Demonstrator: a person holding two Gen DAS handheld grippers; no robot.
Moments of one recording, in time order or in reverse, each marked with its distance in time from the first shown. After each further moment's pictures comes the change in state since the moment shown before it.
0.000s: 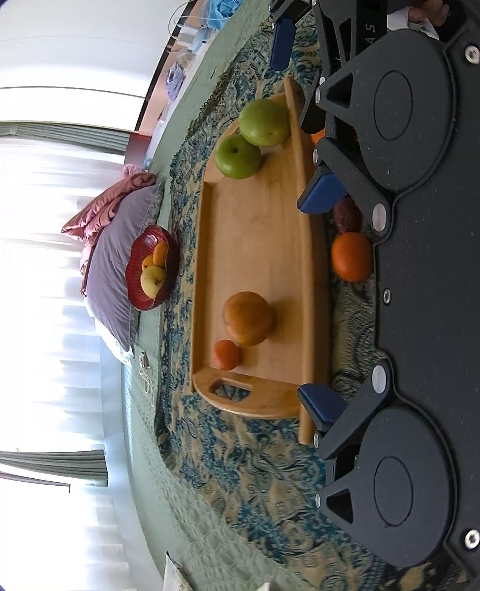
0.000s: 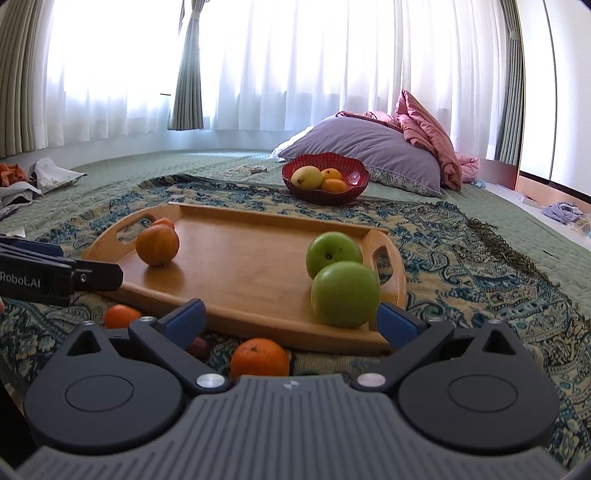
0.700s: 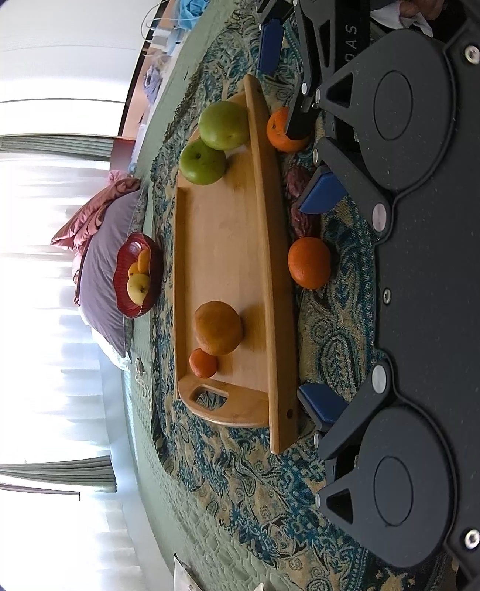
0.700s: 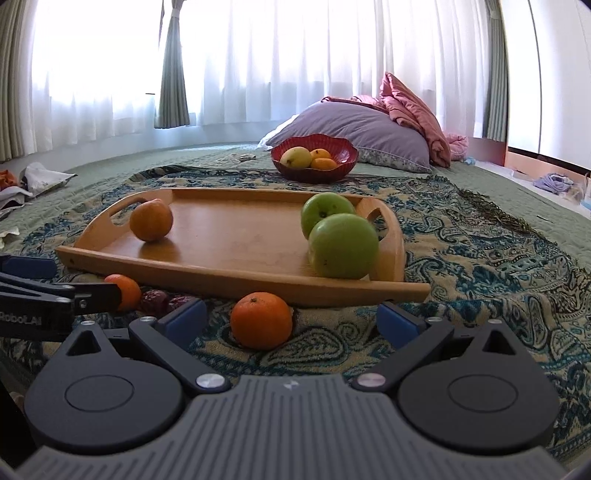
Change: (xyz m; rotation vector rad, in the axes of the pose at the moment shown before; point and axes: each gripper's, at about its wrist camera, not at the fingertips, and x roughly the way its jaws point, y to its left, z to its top) left arm 0.003 -0.014 -0.030 0.074 0.001 0.012; right arm 0.000 0.002 -0.029 0.064 0.018 -0.017
